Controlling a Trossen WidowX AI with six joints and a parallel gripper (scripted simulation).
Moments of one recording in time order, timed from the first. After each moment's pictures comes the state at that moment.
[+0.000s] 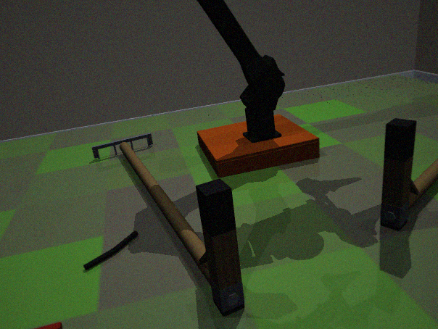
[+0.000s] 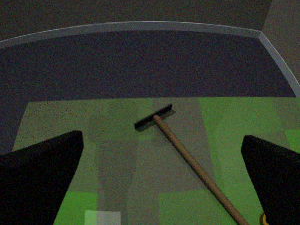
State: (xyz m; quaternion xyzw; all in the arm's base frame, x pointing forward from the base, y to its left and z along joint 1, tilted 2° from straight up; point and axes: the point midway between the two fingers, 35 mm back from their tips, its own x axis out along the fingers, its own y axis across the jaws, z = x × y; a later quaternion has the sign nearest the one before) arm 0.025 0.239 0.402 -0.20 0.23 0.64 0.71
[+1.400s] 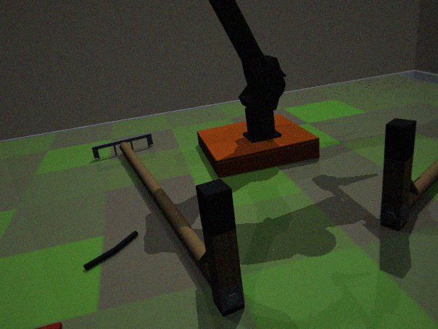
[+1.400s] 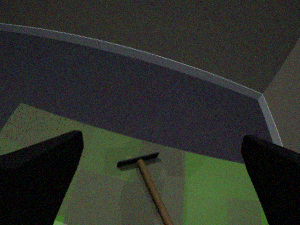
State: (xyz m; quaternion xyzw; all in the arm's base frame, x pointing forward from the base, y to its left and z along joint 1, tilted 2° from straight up) arm 0.012 0.287 0.434 -0.24 0.08 0.69 0.68
